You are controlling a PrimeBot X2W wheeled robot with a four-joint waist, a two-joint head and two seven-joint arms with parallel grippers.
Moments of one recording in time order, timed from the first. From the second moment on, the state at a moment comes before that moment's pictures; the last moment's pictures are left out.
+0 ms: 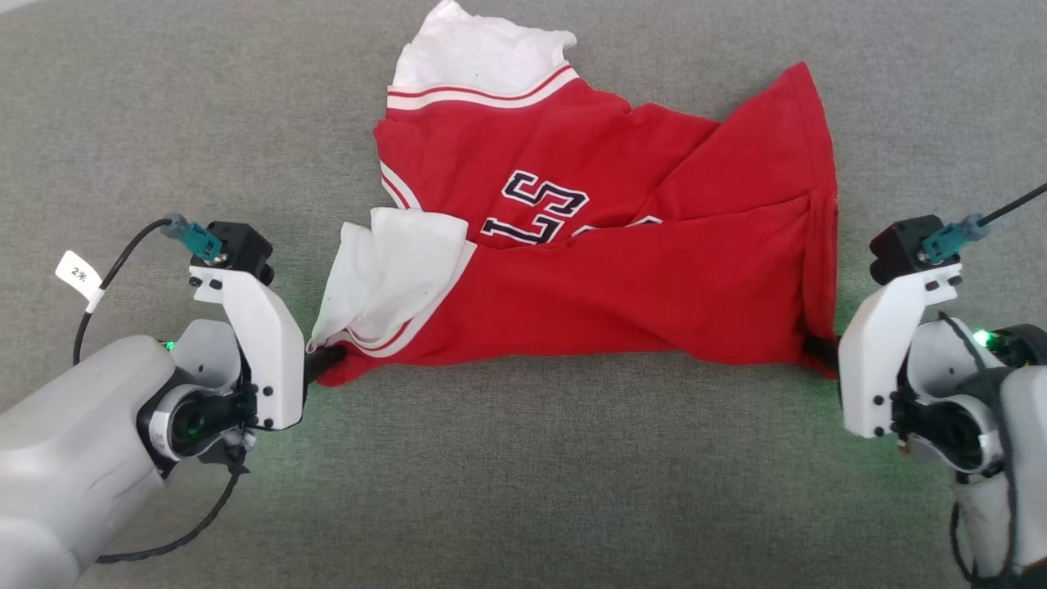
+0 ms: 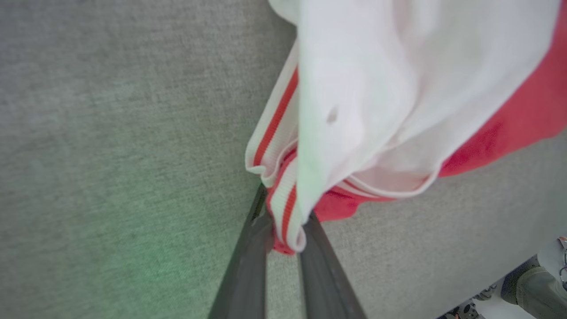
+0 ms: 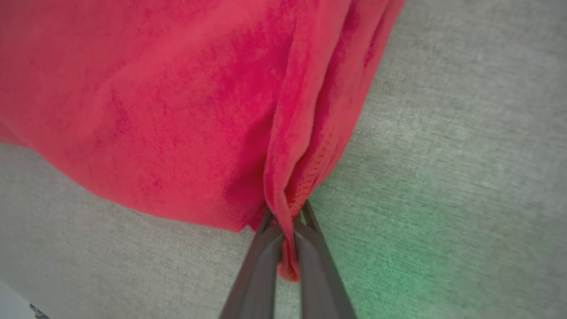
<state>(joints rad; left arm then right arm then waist) -0.90 0.75 -1.21 0.41 -1.45 0.05 0.44 -0.40 -0.28 0.10 0.14 0.47 0.13 0.93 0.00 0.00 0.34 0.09</state>
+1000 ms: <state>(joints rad) -0.67 0.90 -1.24 0.02 -1.50 0.25 0.43 -0.03 -0.22 -0.15 -0.20 0.46 0.13 1.19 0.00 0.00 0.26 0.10</state>
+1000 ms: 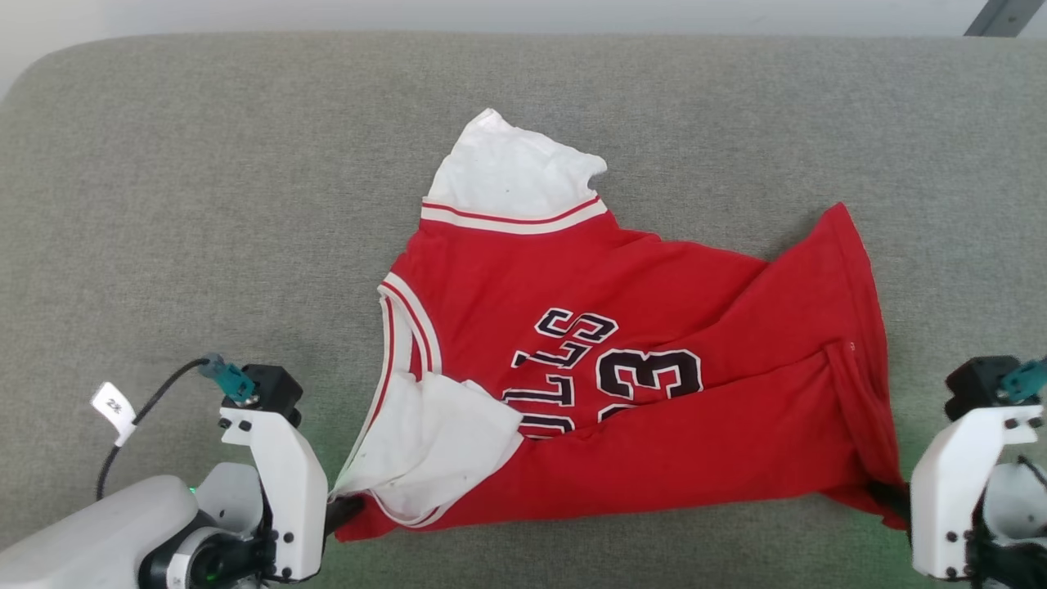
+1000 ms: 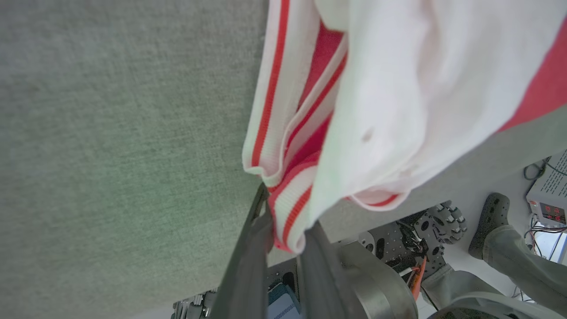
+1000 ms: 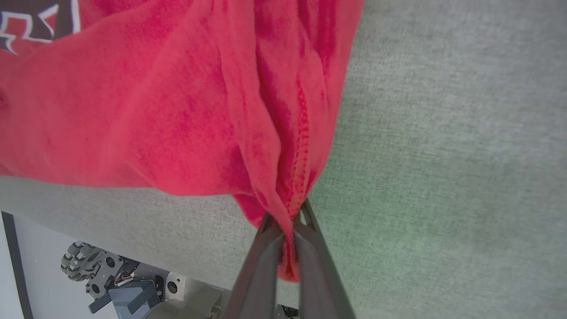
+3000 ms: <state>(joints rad) -1.38 0.74 -1.13 0.70 -1.24 0.06 0.71 -0.40 -0.06 0.08 -0.20 0.29 0.13 0.23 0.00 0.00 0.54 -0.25</state>
